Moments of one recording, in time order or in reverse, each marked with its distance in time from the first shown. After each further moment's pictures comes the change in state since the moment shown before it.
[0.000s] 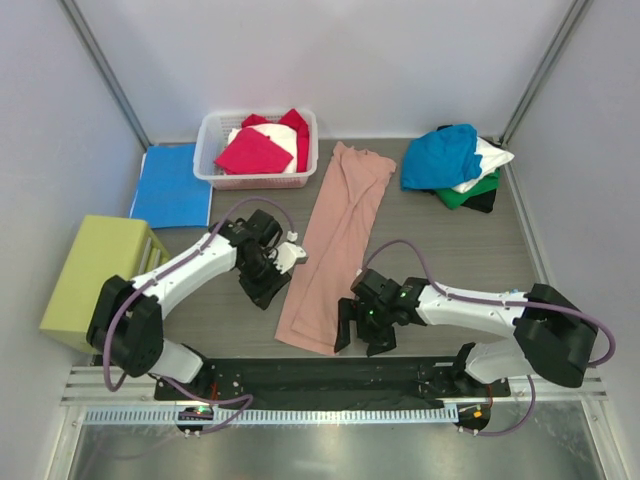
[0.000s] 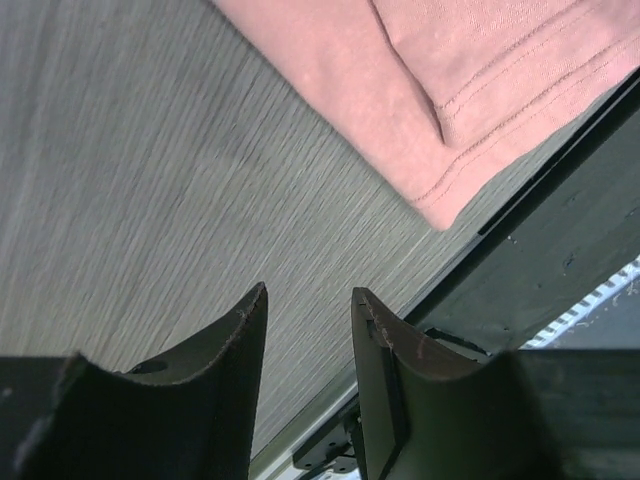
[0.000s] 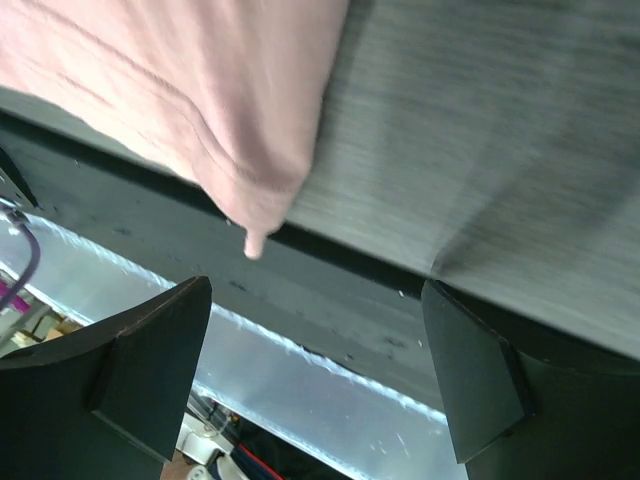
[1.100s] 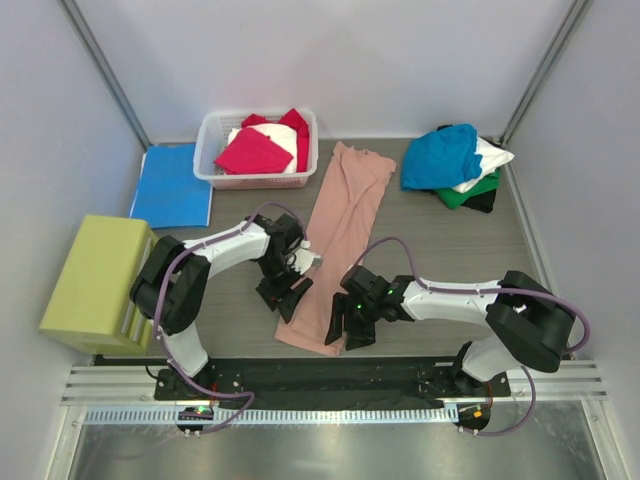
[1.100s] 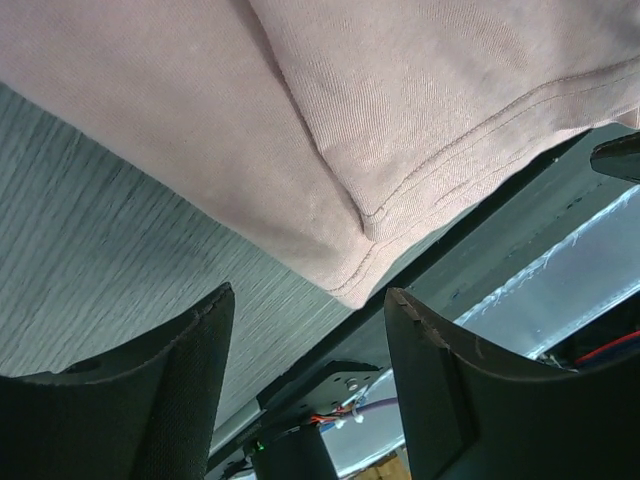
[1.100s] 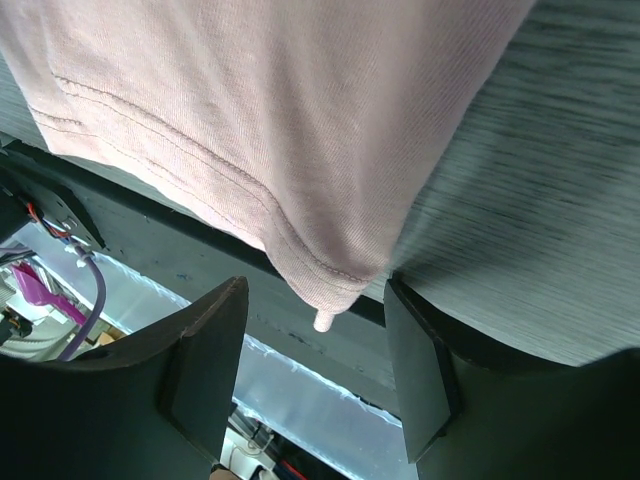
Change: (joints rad) left arm -0.052 0.349 0.099 0.009 0.174 -0.202; right arm 0.000 0.160 0.029 0.209 -0.016 0.095
